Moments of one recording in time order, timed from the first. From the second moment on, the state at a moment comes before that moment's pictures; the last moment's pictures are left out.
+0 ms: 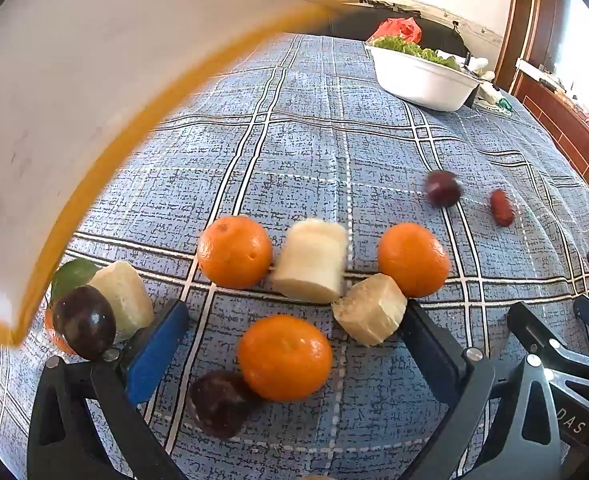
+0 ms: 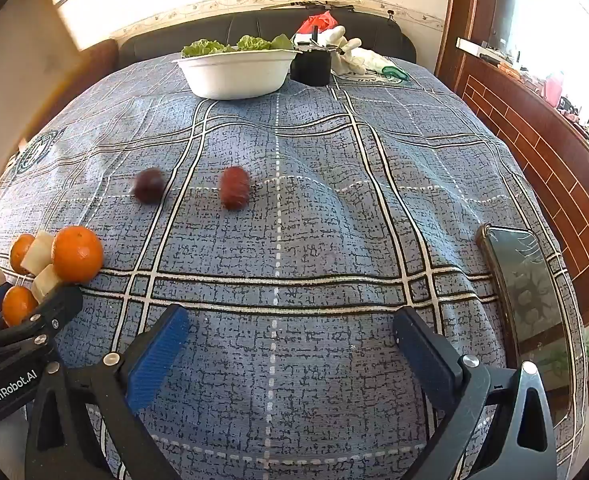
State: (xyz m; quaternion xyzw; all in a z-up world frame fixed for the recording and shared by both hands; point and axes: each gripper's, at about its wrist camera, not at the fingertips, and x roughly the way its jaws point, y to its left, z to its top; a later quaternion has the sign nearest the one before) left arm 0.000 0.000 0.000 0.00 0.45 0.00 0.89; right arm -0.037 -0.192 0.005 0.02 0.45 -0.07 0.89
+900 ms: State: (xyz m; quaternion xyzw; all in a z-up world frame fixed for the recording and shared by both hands) left arm 0.003 0.002 0.002 0.00 0.45 0.00 0.89; right arm -0.037 -0.191 0.005 0.03 0.45 -0.07 0.89
